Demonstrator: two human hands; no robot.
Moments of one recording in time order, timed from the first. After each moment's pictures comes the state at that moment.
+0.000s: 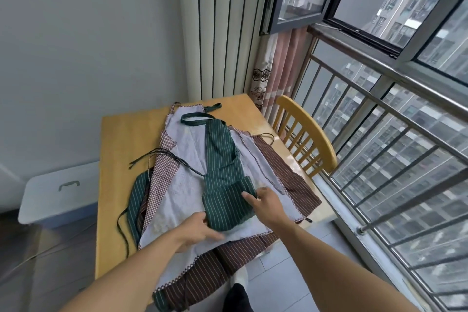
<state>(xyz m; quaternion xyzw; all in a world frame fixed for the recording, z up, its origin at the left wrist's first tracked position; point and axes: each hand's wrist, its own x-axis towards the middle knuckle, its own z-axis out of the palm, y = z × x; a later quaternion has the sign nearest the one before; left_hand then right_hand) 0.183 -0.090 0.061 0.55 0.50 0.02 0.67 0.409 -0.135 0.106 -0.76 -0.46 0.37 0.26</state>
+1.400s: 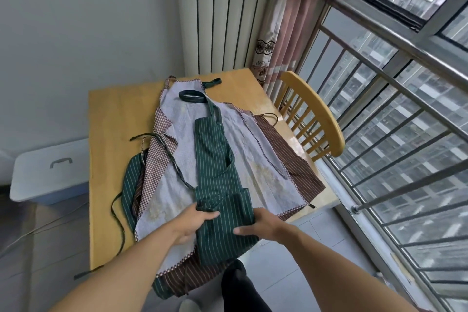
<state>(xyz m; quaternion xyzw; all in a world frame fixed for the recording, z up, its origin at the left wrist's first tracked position) 0.178 -0.078 0.019 0.42 0.49 0.08 0.76 0.411 -0.156 0.055 -0.69 -0.45 0.57 0.04</state>
